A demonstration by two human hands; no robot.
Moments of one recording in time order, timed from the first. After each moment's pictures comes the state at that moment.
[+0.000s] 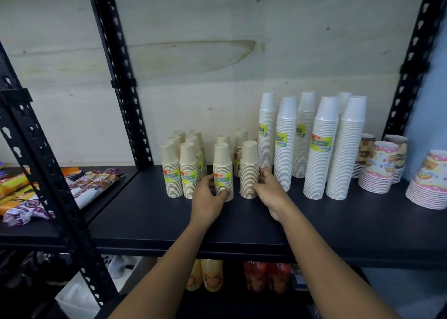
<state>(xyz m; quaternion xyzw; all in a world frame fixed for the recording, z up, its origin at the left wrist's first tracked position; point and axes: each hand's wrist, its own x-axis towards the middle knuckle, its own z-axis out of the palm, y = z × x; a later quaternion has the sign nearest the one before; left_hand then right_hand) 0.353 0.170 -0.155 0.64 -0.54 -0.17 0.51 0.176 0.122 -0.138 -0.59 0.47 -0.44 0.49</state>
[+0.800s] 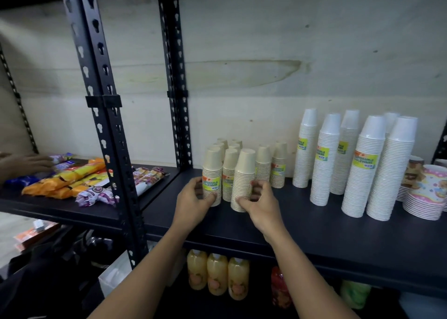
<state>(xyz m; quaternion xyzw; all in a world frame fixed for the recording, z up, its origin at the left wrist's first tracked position) 0.468 0.251 -0.131 0.65 -0.53 -0.10 0.54 0.275 0.202 -0.129 -0.65 0.43 -0.48 0.39</state>
